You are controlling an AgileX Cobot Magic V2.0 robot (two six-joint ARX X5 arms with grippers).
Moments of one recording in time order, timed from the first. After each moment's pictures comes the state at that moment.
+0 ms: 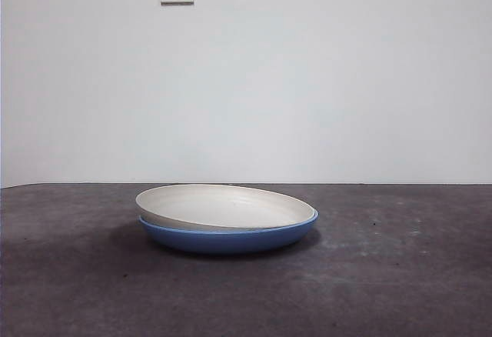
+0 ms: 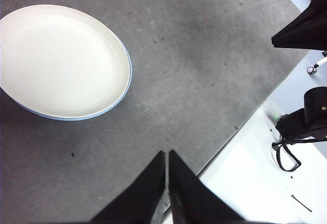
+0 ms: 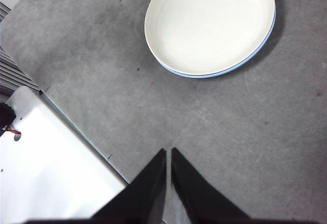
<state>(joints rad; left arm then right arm) -0.52 0.86 1.09 -0.93 0.45 -0.12 0.44 0.81 0.95 -0.93 -0.45 0.13</state>
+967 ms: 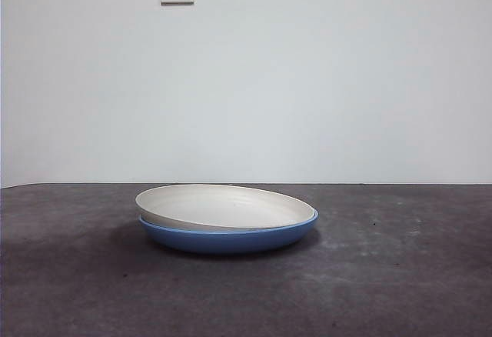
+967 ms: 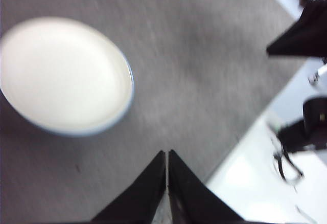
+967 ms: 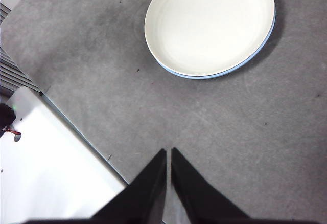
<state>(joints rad) -0.49 0.82 1.09 -0.89 0.45 -0.11 0.44 0.81 0.95 -0.93 -0.45 0.13</state>
